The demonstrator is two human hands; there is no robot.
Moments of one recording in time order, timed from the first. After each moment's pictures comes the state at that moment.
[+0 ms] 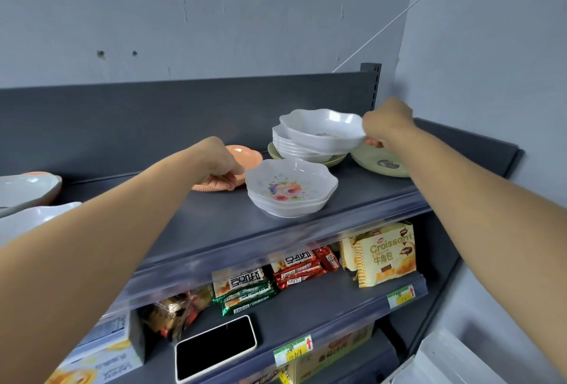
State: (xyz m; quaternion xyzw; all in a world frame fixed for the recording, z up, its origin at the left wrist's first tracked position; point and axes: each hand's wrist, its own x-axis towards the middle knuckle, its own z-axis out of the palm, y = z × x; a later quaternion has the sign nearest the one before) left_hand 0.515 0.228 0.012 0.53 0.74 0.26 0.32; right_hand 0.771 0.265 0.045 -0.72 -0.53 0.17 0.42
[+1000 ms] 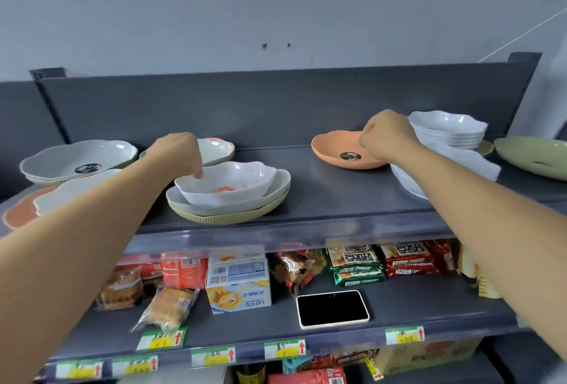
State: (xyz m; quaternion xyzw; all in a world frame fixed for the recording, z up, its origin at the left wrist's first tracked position) left_hand 0.267 0.075 0.011 0.46 0.88 0.06 -0.02; right_hand 0.550 0.194 0.015 -0.61 -0.74 0.10 0.27
